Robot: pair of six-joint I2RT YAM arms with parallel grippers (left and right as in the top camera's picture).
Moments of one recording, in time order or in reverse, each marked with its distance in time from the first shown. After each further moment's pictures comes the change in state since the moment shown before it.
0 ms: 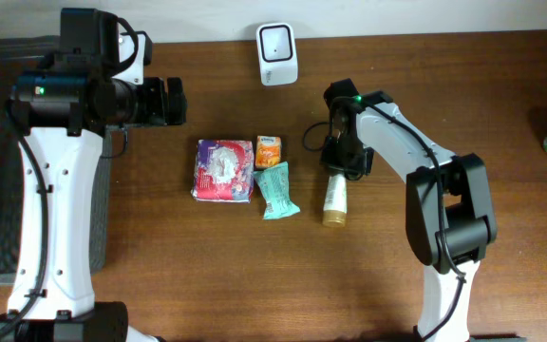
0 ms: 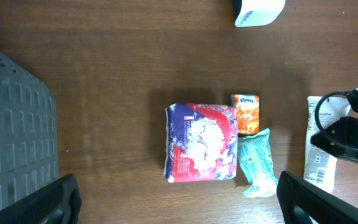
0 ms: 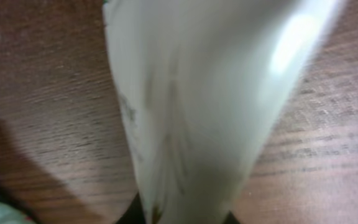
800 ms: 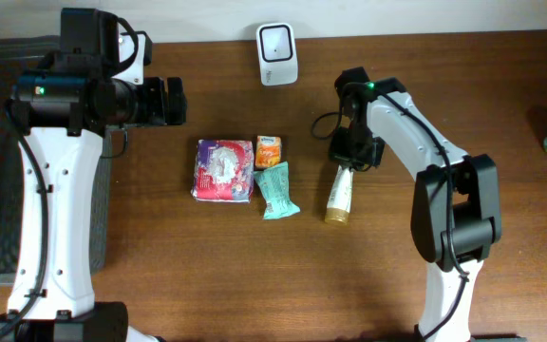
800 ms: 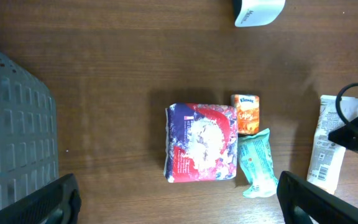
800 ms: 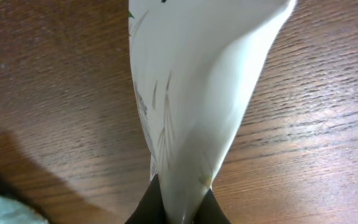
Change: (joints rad) left arm 0.000 0.000 0.000 0.000 0.000 0.000; right arm -0.037 0.003 0.088 -0.102 0.034 0.024
